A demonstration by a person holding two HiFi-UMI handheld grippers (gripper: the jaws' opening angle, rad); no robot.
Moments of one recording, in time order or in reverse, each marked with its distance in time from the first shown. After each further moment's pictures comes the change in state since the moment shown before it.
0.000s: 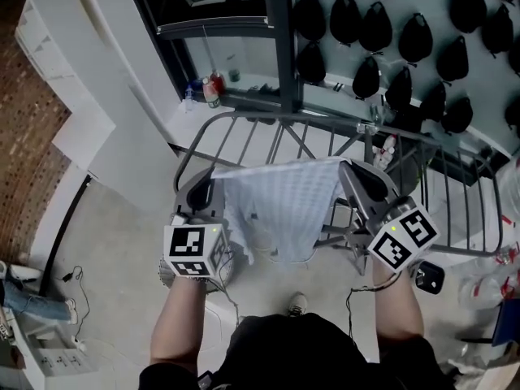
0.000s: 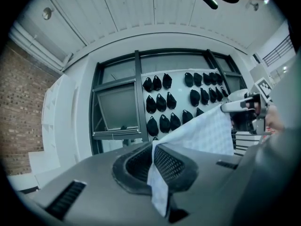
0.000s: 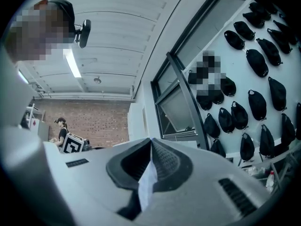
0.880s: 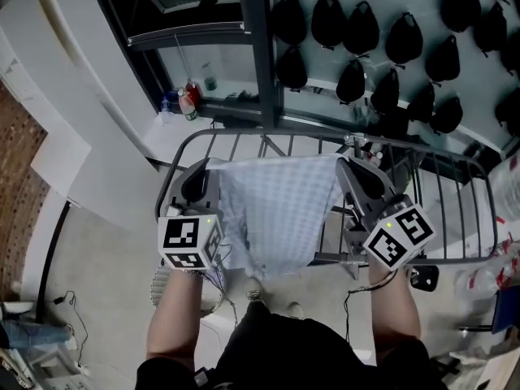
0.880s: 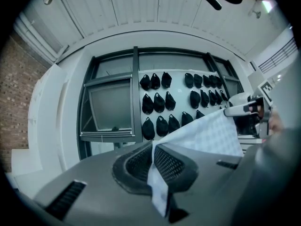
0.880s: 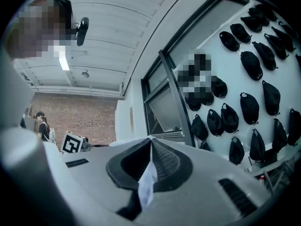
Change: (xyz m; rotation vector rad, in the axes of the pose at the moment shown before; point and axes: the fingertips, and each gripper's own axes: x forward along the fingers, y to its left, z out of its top) left arm 0.122 0.024 0.009 -0.021 -0.052 -0.087; right arm 0.060 -0.074 -0.002 -0.013 0.017 -0.135
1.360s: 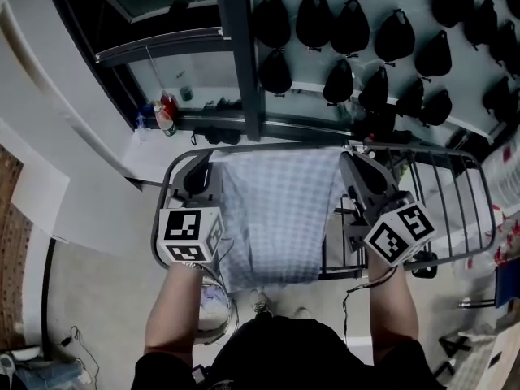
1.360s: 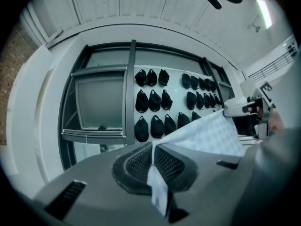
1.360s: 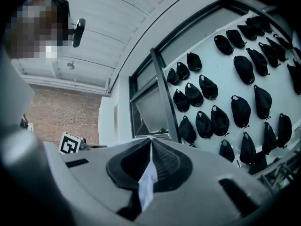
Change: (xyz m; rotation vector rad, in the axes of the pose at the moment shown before) left arm 0.111 0.046 -0.010 -0.029 -0.014 -0.165; right arm 0.080 -0.040 -0.003 -0.010 -0.007 -0.184
